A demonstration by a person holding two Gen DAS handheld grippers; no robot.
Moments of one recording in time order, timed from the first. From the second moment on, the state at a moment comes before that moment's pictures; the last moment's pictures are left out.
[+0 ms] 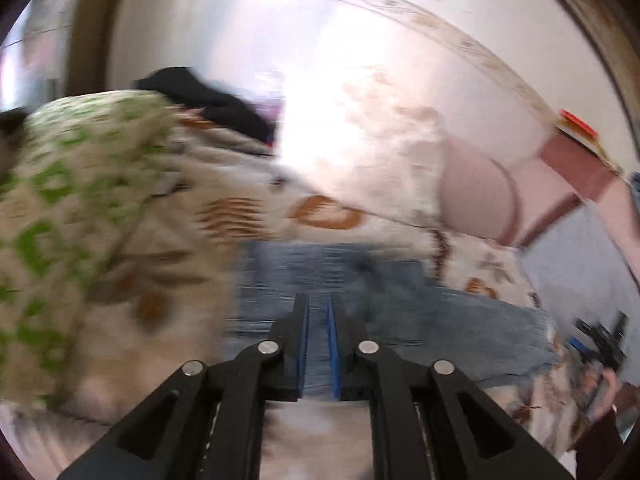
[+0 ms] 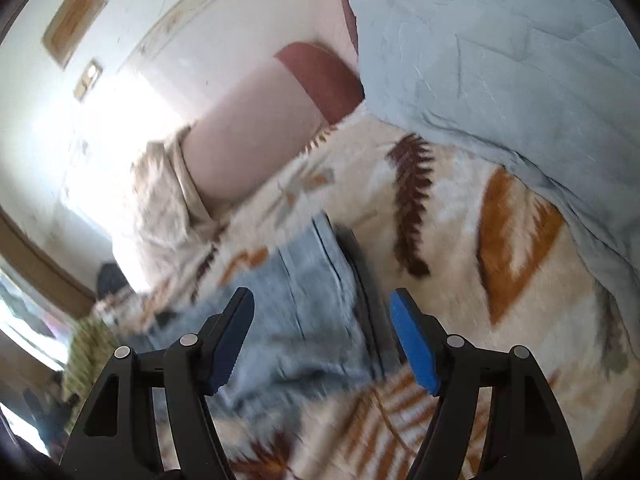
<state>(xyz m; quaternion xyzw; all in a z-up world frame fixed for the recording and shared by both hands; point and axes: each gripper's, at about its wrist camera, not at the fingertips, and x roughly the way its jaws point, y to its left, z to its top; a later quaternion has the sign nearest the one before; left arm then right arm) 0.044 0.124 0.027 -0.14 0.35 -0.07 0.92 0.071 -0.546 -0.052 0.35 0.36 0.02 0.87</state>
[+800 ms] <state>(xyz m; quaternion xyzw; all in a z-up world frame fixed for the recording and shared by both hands) 0.096 -0.051 -0.087 -0.01 0.50 -0.20 0.84 0.114 -0.386 -0.103 0.13 0.53 0.06 0.84</state>
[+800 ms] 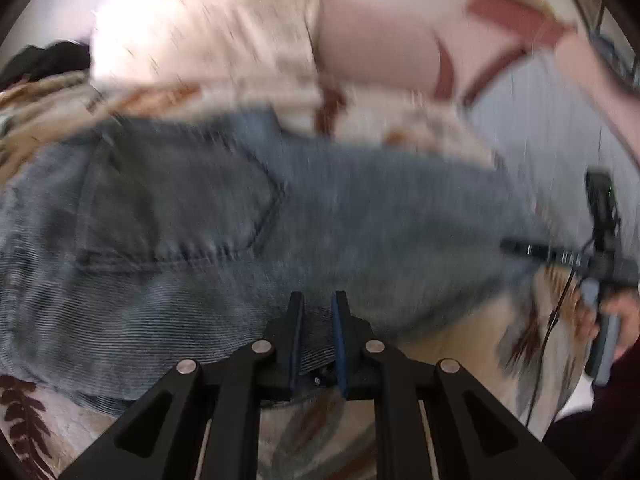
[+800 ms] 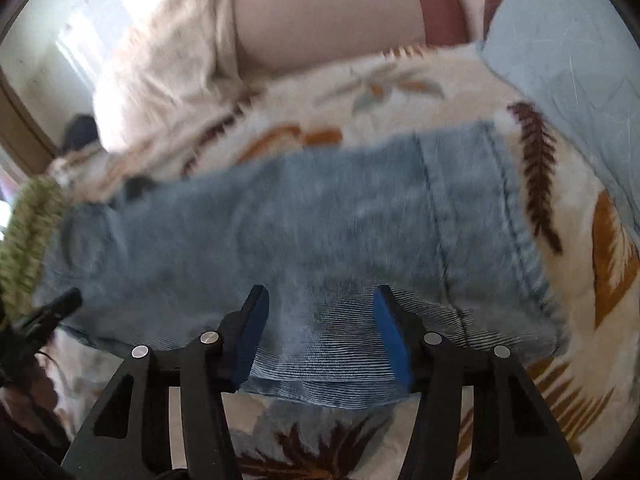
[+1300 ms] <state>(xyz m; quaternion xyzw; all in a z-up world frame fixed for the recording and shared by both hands) 0.076 -0.049 -0.090 0.03 0.50 -0.25 0.83 0.071 -0.382 -0.122 0.11 0.56 0.05 0.82</state>
